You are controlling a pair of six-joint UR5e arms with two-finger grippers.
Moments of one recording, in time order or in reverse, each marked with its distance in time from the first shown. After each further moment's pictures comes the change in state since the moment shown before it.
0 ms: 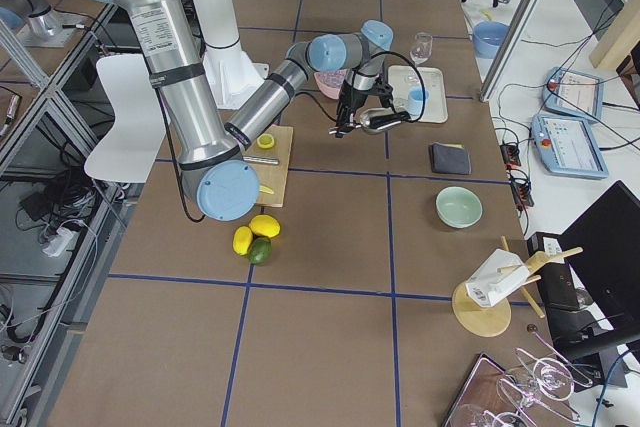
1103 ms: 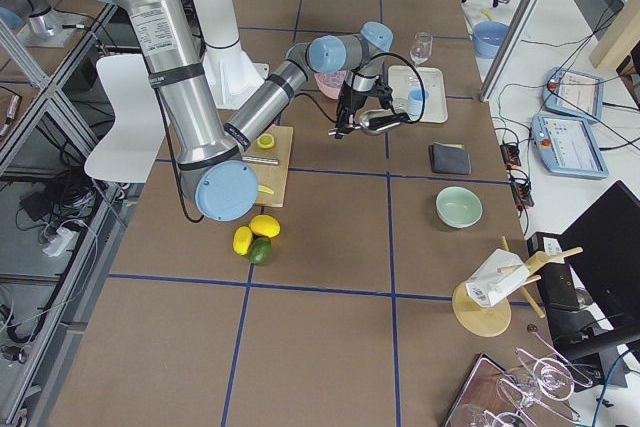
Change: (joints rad) left arm -0.496 0.148 0.034 0.526 -0.191 0.162; right arm -0.001 -0.012 -0.002 0.013 0.001 -0.003
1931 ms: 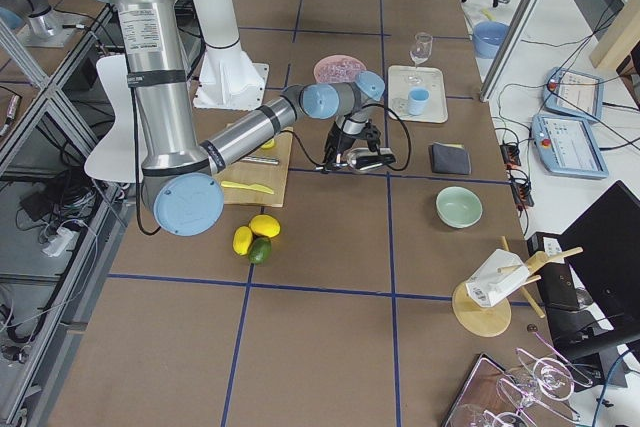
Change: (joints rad) left arm -0.020 0.082 -0.014 -0.055 -0.032 0.006; right arm -0.044 -0.174 -0.109 0.192 0.044 0.018
